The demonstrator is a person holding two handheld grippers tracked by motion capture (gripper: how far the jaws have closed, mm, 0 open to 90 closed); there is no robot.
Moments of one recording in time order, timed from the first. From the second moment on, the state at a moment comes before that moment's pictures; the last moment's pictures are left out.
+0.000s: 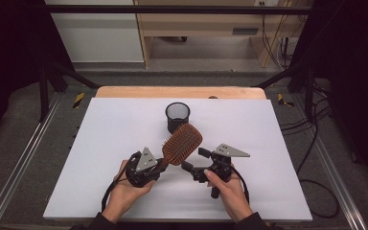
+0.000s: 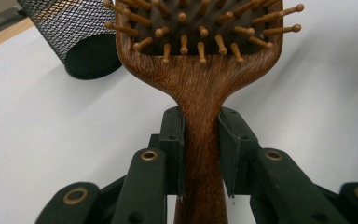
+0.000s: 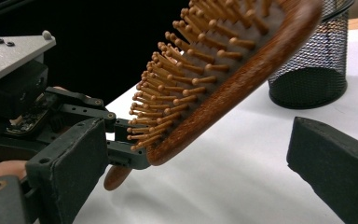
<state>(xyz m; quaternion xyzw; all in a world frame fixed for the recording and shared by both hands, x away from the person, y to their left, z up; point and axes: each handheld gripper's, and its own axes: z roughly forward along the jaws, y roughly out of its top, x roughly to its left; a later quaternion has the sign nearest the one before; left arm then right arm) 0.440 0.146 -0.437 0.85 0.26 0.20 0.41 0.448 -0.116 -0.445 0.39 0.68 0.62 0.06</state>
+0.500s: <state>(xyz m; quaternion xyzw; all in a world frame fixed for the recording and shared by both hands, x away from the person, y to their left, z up) 0.436 0.143 -0.435 0.84 0.25 0.21 0.42 0.454 -0.108 -0.440 0.38 0.67 0.63 0.06</state>
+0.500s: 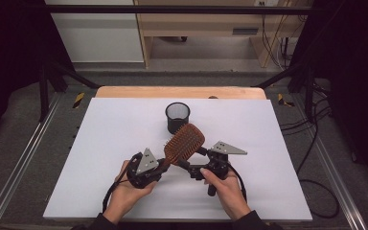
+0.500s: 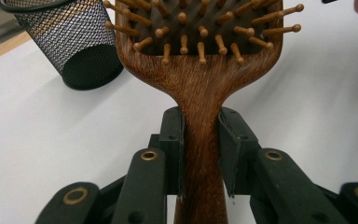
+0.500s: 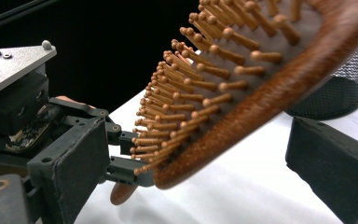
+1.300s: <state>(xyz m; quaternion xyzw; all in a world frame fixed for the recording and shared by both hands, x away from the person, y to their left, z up) 0.430 0.142 -0.429 0.83 0.25 0.22 0.45 0.463 -0.093 -0.429 0.39 0.65 0.65 0.04</state>
